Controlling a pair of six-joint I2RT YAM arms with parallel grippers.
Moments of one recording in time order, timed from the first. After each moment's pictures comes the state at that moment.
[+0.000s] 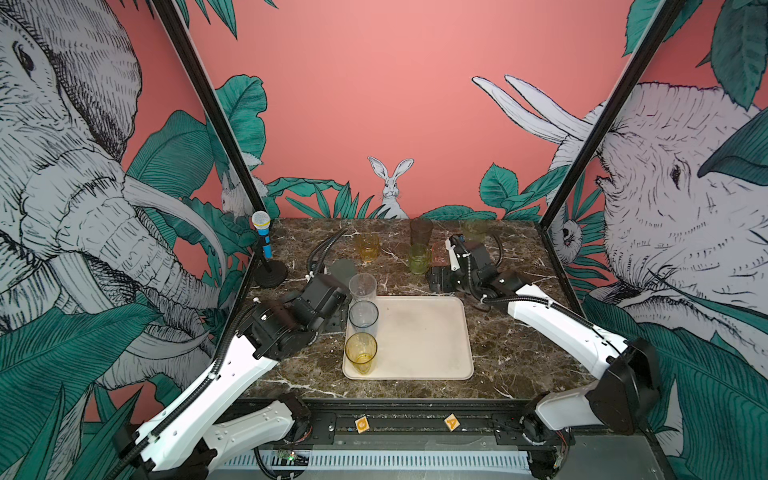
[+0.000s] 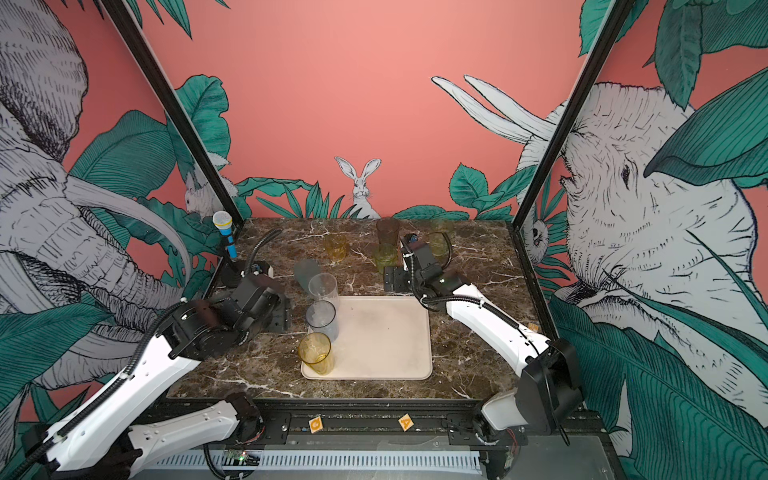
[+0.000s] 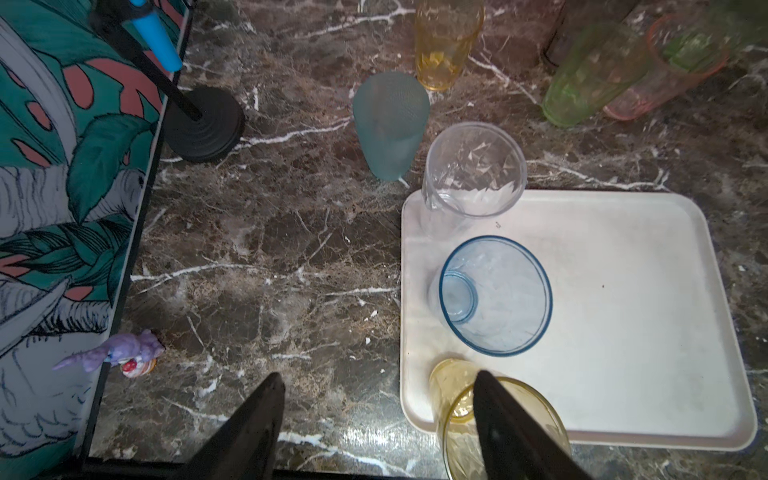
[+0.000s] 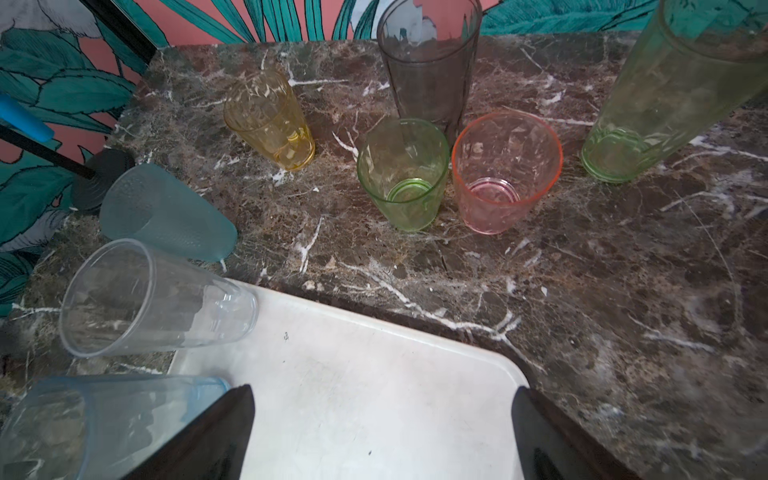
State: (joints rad) left arm -0.79 0.95 1.21 -1.26 -0.50 -0.63; right arm 0.61 1.43 1.22 -0.52 0.09 0.40
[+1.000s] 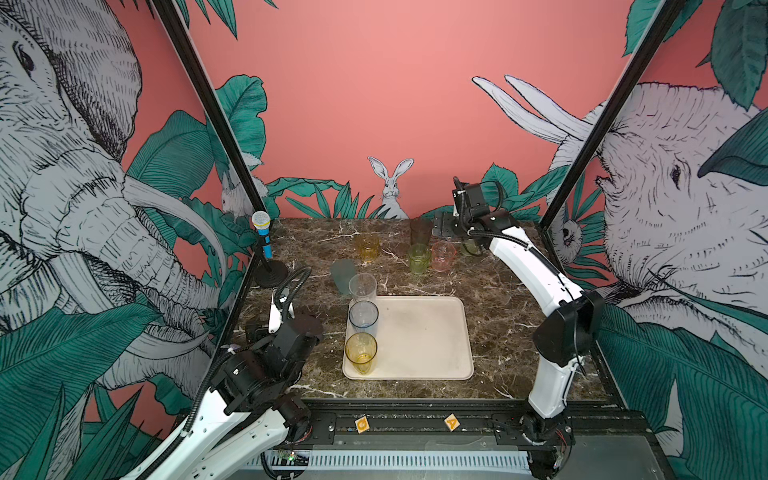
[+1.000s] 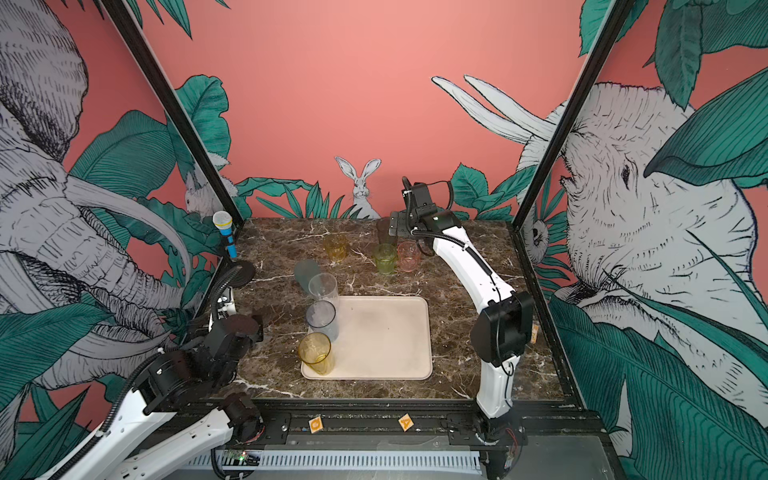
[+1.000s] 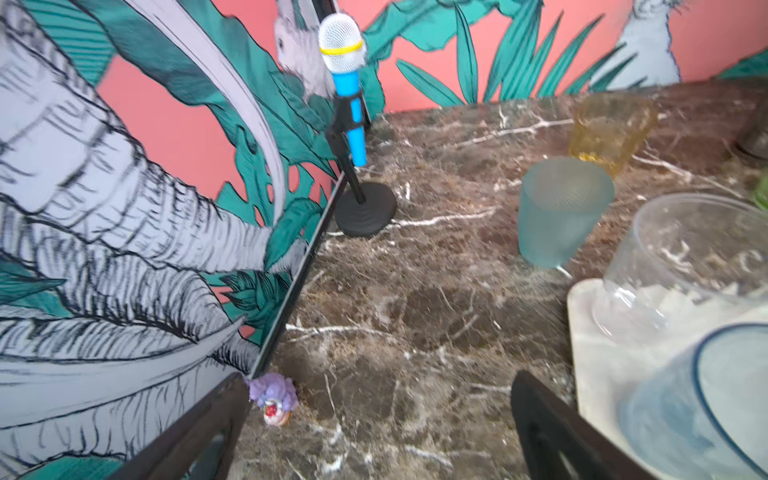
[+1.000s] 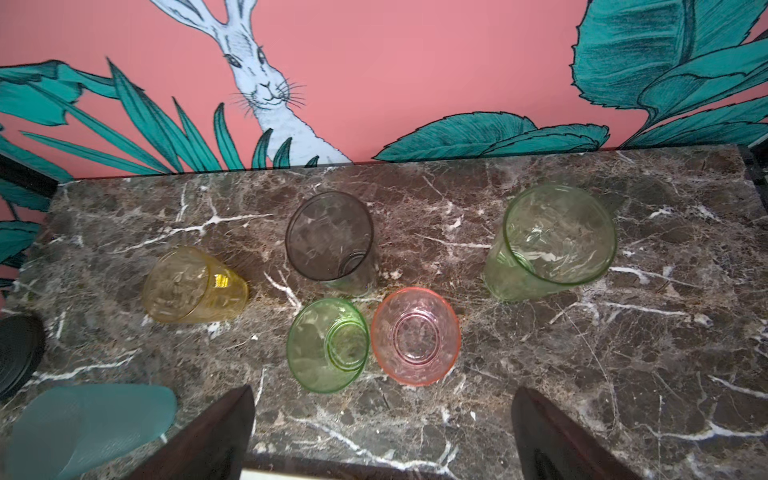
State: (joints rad) left arm -0.78 0.57 0.83 -1.06 -0.99 -0.44; right arm 0.45 1.92 1.97 -0.79 0.18 0.37
